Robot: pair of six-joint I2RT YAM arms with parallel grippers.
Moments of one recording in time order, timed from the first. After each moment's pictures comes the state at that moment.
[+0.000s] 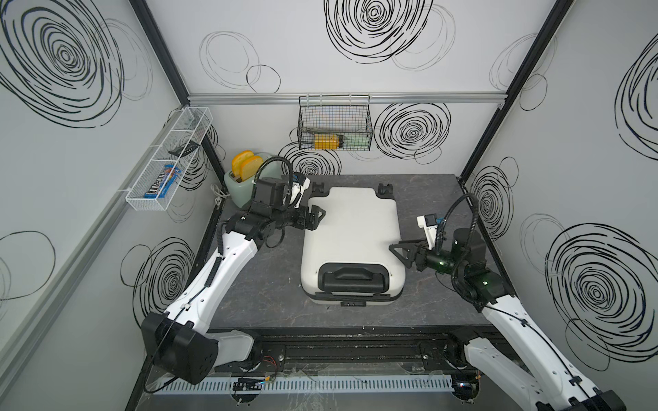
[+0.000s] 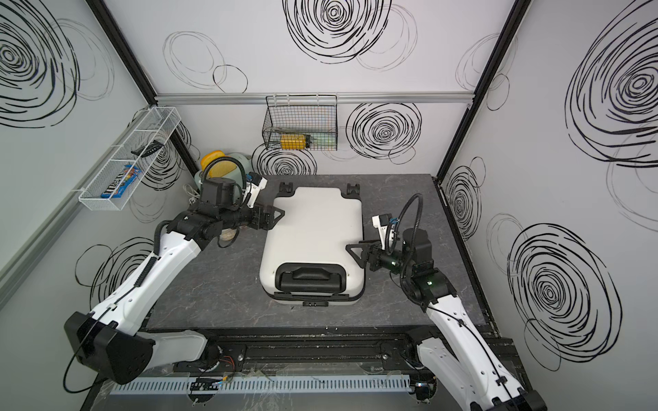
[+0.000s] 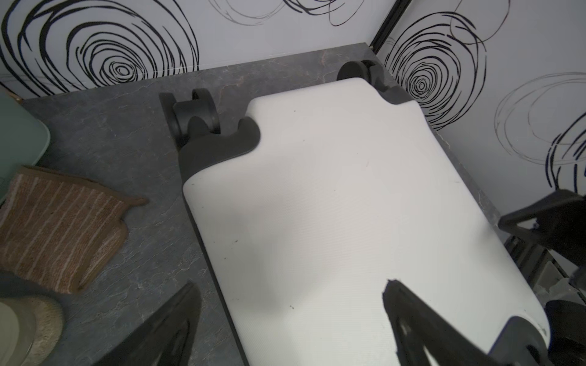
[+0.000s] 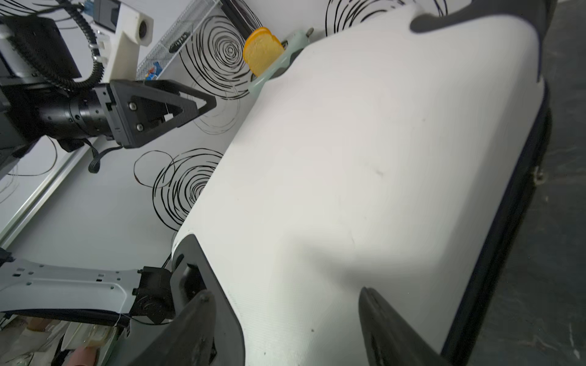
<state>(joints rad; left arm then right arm) -0.29 1.33 1.30 -0.63 0.34 -0.13 0.33 0.79 0.66 -0.28 -0.61 0.45</state>
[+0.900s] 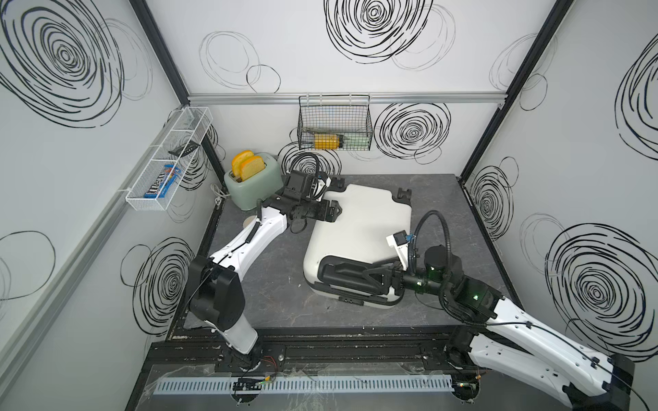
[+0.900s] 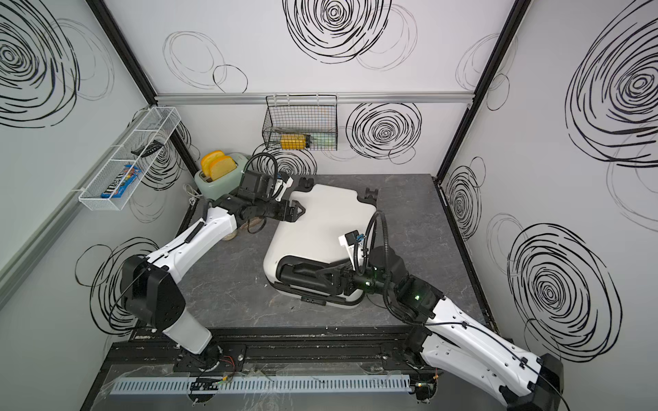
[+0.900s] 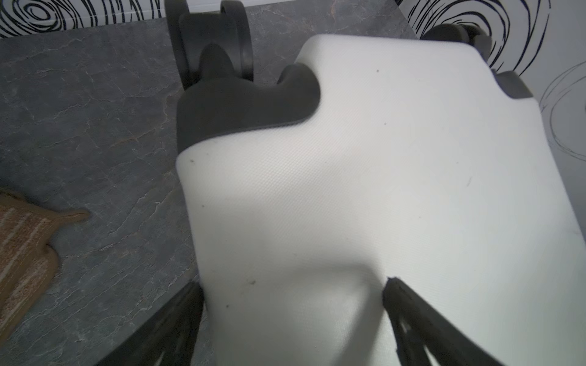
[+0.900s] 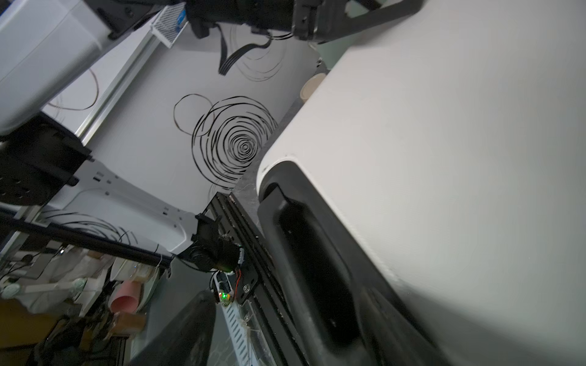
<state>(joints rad) -0.39 1.65 1.46 -0.58 0.31 -0.17 0.79 0.76 0.69 -0.28 -0.29 0.61</state>
